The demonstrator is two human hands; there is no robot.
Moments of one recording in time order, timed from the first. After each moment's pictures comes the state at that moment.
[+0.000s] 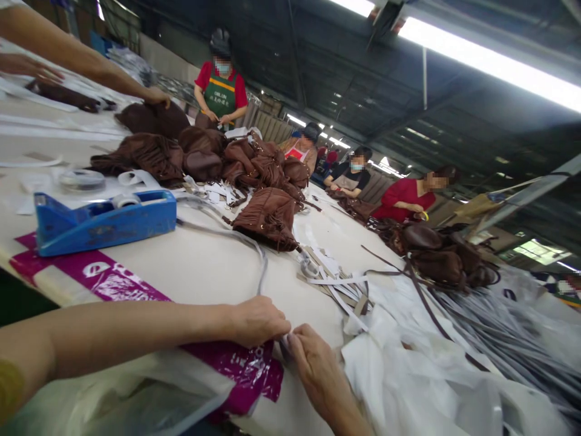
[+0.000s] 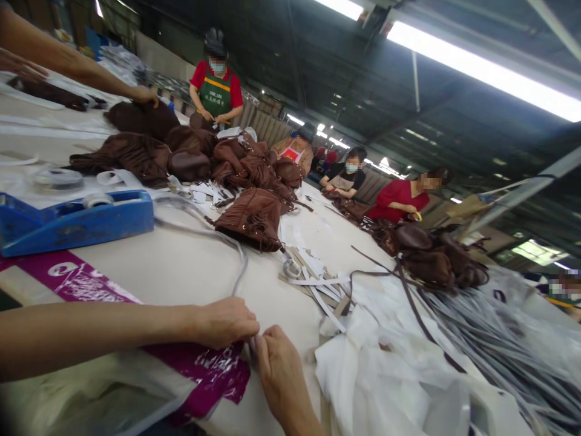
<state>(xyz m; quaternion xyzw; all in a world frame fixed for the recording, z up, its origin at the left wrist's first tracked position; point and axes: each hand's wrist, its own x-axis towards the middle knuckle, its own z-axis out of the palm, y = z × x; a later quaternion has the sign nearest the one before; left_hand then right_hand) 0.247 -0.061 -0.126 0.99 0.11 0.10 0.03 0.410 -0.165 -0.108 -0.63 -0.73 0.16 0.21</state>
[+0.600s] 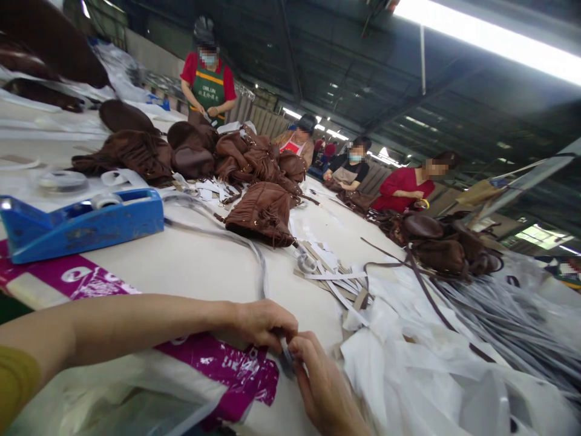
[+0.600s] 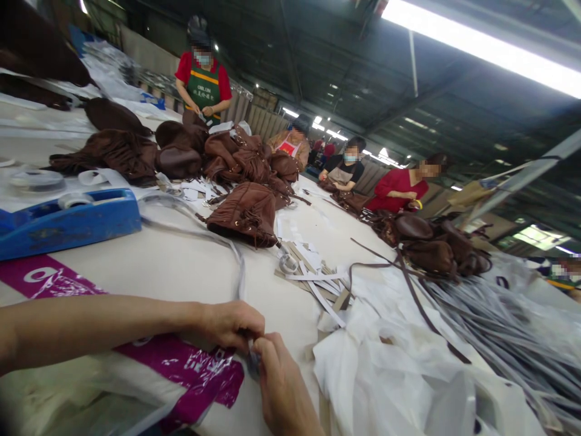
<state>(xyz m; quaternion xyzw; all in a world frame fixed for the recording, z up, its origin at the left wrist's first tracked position) 0.271 -0.039 -0.144 0.92 -0.01 0.15 0.37 0.433 -0.177 -0.128 -0.51 -0.80 0.13 0.28</state>
